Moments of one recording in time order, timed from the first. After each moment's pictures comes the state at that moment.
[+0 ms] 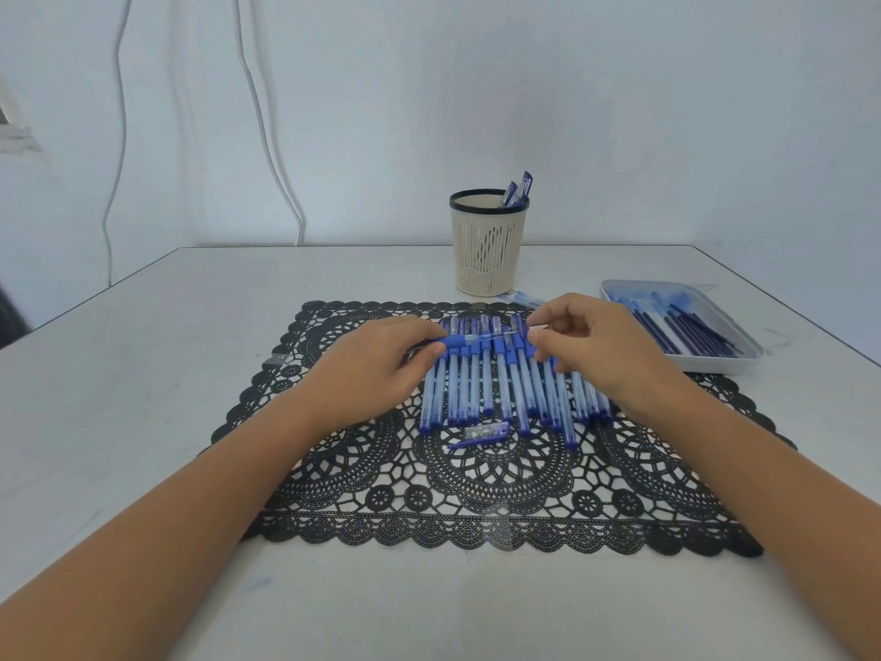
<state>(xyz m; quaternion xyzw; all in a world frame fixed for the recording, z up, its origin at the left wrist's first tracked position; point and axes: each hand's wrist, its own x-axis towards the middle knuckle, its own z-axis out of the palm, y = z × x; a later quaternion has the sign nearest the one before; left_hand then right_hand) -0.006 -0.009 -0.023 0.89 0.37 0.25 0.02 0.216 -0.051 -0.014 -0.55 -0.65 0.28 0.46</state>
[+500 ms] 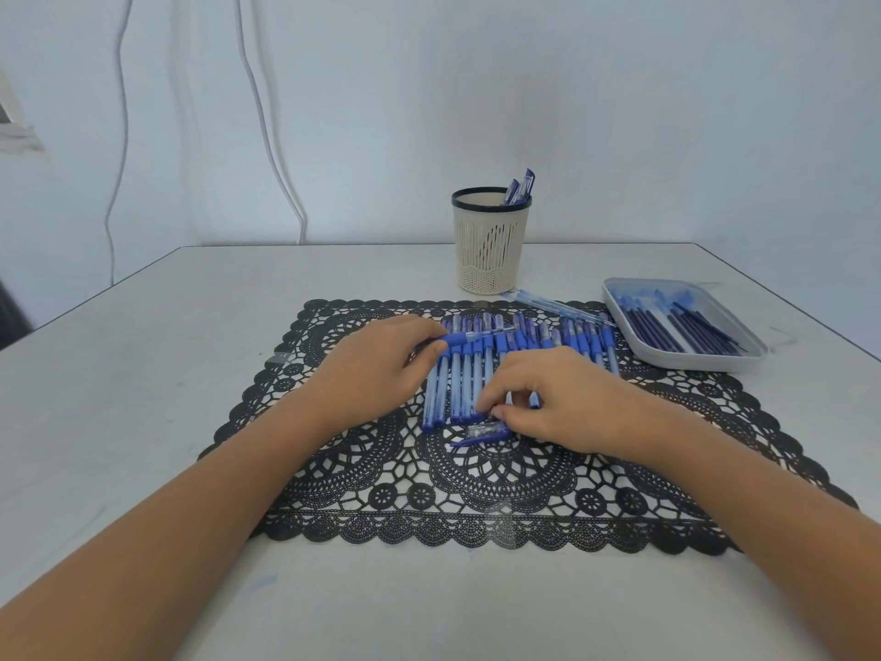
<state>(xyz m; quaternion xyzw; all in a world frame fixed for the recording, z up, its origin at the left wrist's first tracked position) -0.004 -0.008 -0.027 0.88 0.40 0.25 0.01 0.193 -0.068 -0.017 -0.49 -0.85 0.14 0.16</state>
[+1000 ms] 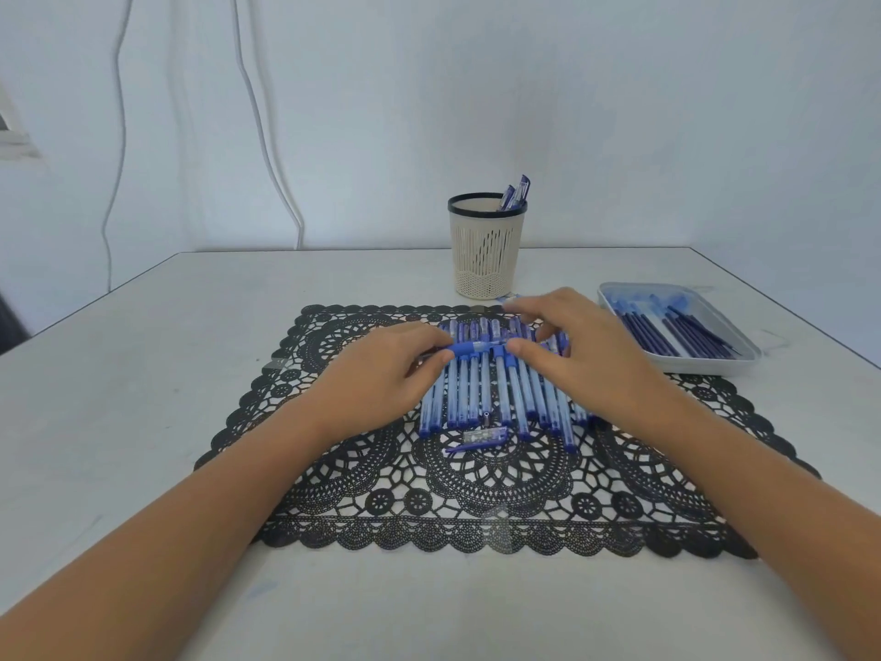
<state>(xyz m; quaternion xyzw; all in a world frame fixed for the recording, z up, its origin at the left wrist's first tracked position) -0.001 -0.011 -0.026 0.90 0.35 0.26 0.02 0.210 -0.057 -0.013 -0.55 -0.76 0.05 0.35</state>
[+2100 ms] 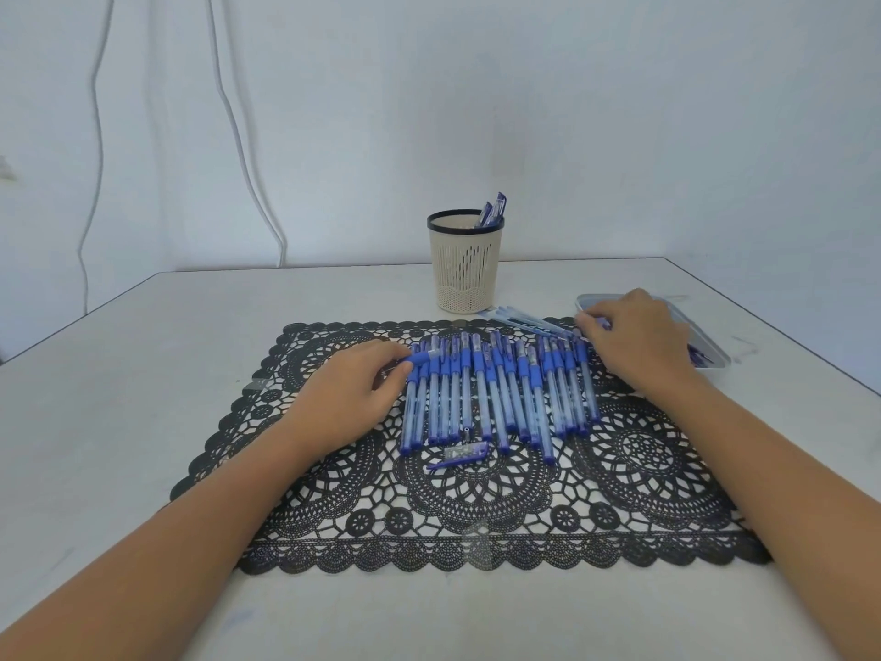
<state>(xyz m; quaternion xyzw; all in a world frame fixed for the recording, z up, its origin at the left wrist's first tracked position) -0.007 0.002 -0.040 0.85 0.43 0.30 0.03 0.284 -0.008 -0.029 -0.77 -0.58 -0.07 0.26</state>
